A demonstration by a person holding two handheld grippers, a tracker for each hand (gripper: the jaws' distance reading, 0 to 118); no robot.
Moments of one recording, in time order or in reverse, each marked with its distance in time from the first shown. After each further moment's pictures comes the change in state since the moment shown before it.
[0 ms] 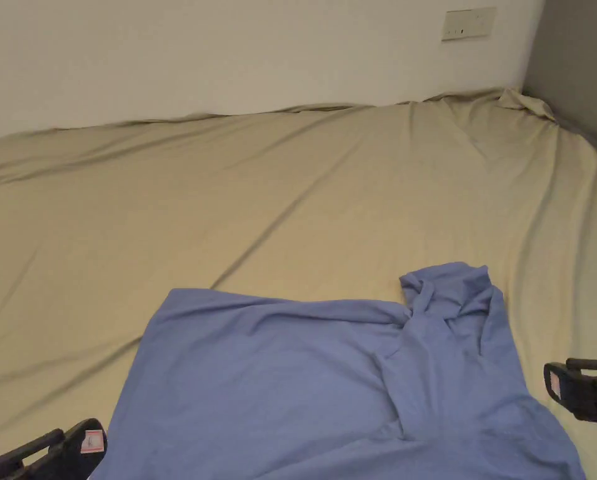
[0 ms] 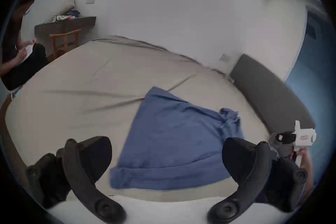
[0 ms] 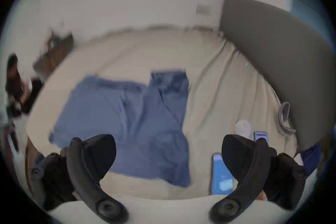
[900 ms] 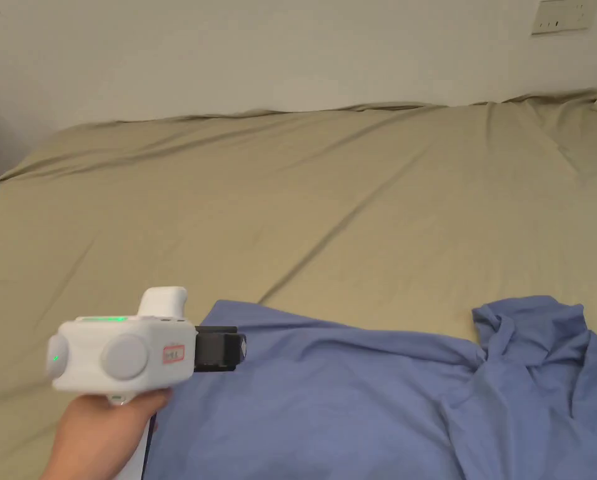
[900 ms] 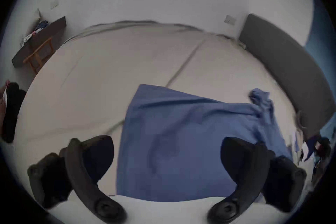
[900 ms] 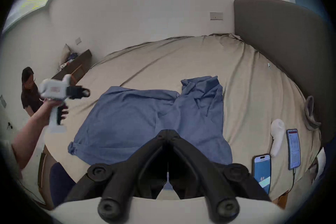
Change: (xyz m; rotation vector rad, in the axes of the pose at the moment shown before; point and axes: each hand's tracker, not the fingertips) left arm -0.023 0.079 -0.320 -0.354 0.161 -0.247; right arm -0.046 -0.022 -0.048 -0.024 0.165 -0.015
